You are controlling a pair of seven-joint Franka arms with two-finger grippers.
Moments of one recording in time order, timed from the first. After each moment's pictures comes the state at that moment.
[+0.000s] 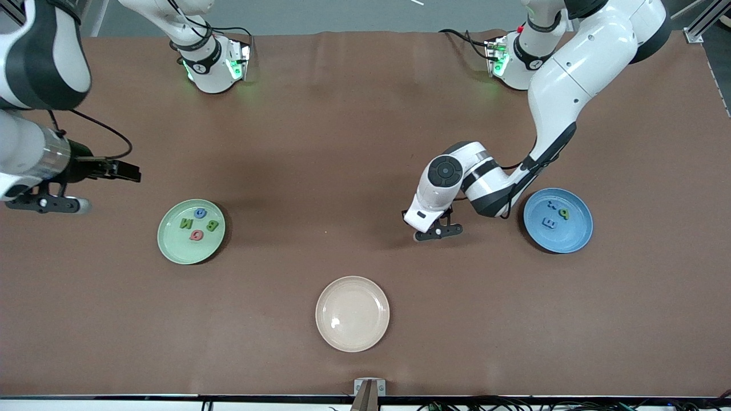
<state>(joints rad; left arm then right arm) 0.03 0.82 -0.69 -1.79 0.69 2.36 -1.19 -0.11 0.12 0.12 -1.62 -0.02 1.54 0.10</state>
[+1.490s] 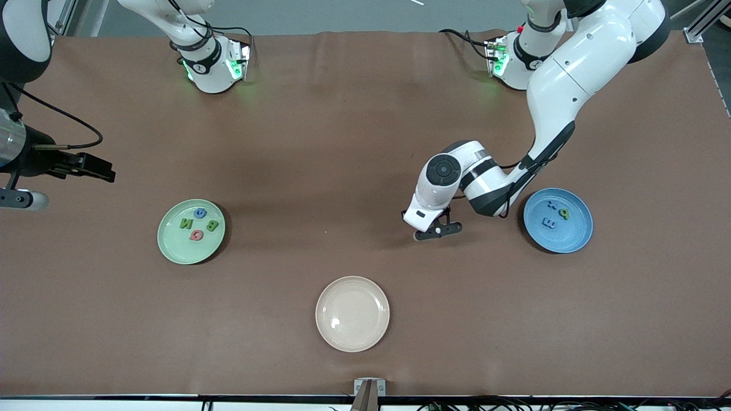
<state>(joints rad) 0.02 0.81 -0.69 -1.79 0.69 2.35 -1.23 -0.06 0.17 0.08 -1.43 -0.03 1.46 0.10</state>
